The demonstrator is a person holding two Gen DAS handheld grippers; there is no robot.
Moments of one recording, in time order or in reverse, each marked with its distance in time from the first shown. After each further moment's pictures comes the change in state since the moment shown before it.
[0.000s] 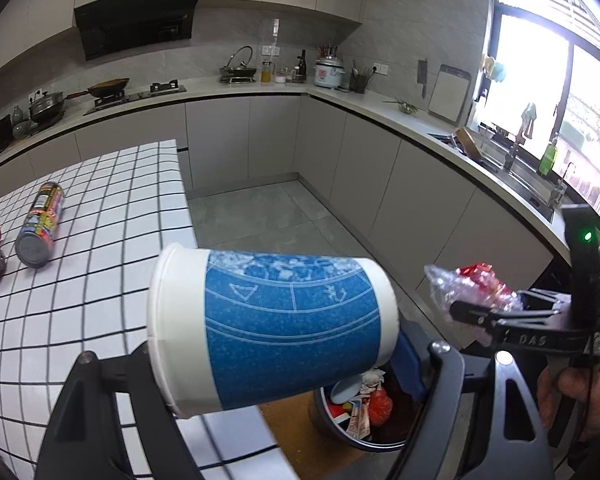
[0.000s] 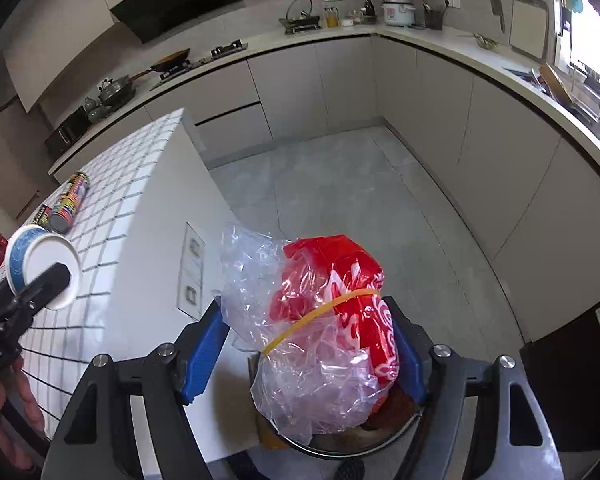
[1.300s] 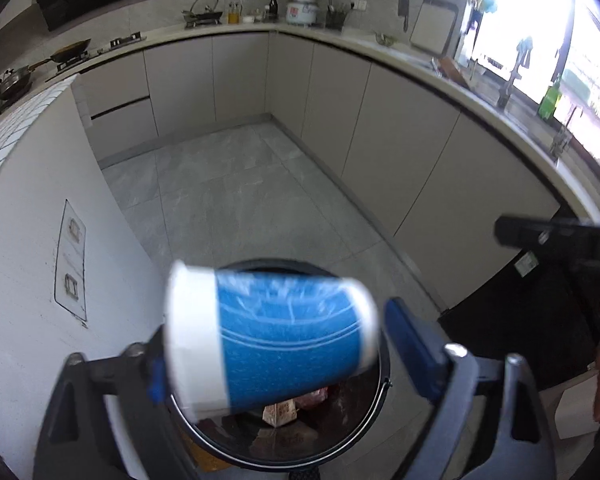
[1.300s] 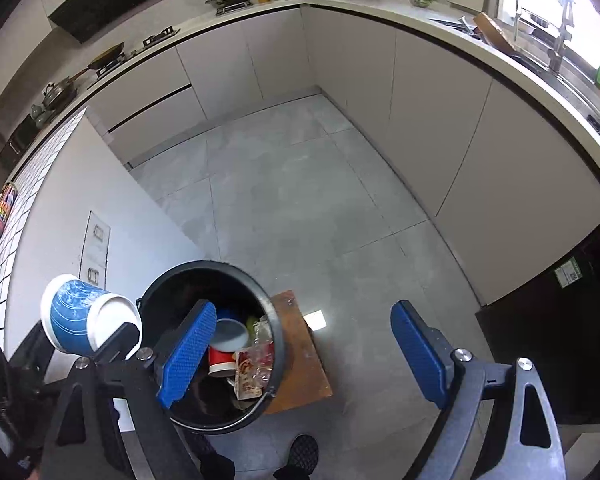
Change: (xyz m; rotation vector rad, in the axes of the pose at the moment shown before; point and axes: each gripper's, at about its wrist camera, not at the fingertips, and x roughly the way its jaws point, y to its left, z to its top) left arm 0.114 -0.164 -0.058 0.023 0.216 0.004; right arm -0.002 -0.155 -0.018 0.102 0.068 -0.142
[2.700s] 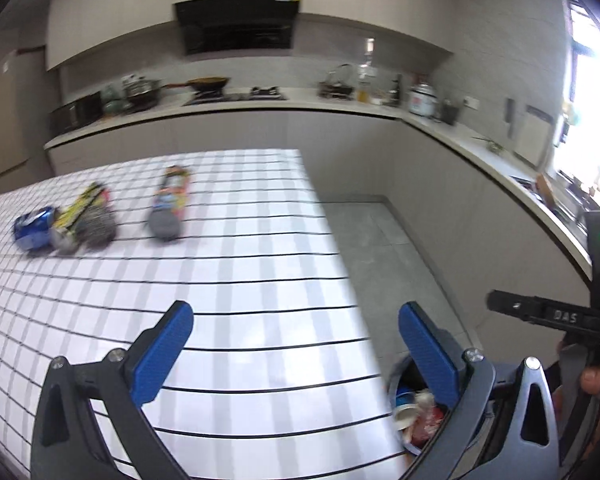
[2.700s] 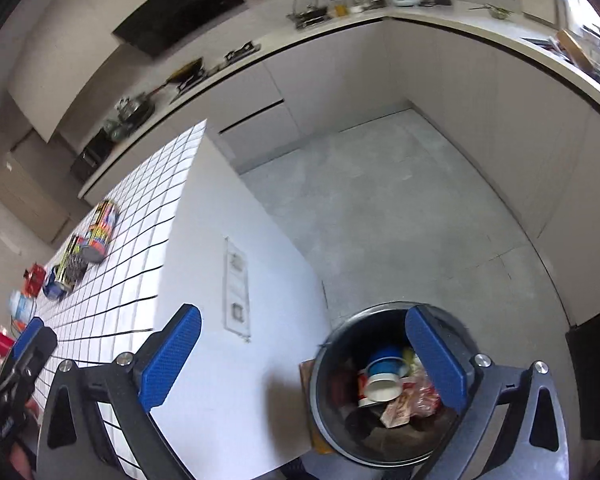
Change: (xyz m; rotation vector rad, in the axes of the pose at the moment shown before) left arm -0.177 0.237 0.000 -0.253 -0.269 0.288; right arm -0.014 0.209 0.034 -0.062 -0.035 0.297
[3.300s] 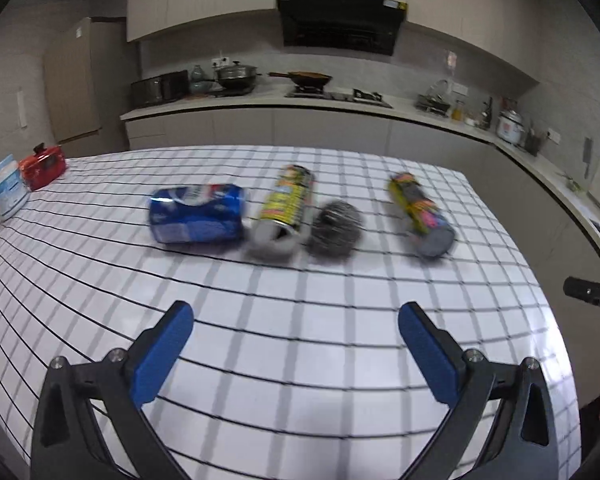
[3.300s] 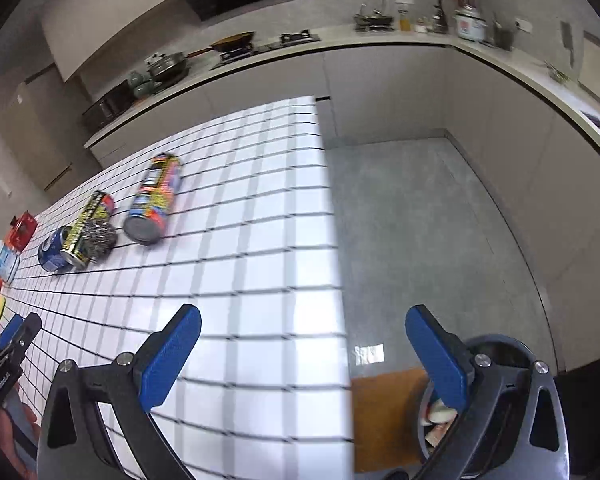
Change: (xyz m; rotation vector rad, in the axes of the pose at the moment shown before) left arm 0.012 0.252 0.005 -0.143 -0.022 0.201; right arm 0.070 0.215 0.008 -0.183 -0.016 -0.041
